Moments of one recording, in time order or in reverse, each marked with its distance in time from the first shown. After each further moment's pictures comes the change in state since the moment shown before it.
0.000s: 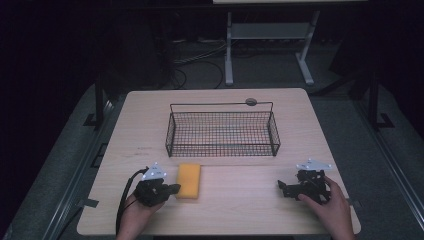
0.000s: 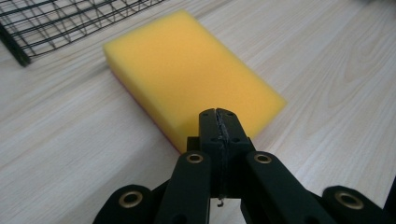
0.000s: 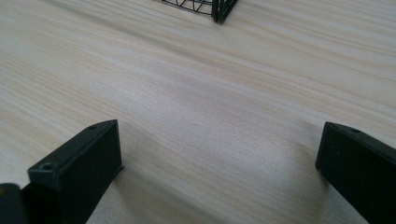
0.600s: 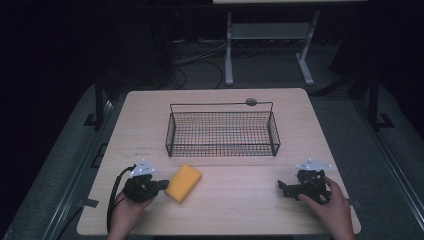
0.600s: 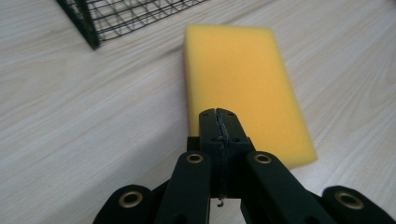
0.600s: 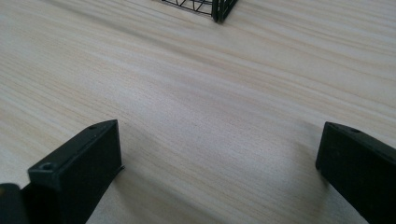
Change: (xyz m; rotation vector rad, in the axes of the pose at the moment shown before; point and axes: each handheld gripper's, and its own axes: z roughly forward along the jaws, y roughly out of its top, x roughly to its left) left arm 0.025 -0.008 -0.014 -0.012 0.074 -0.054; right arm 0.000 0.000 0.000 0.000 0.000 0.000
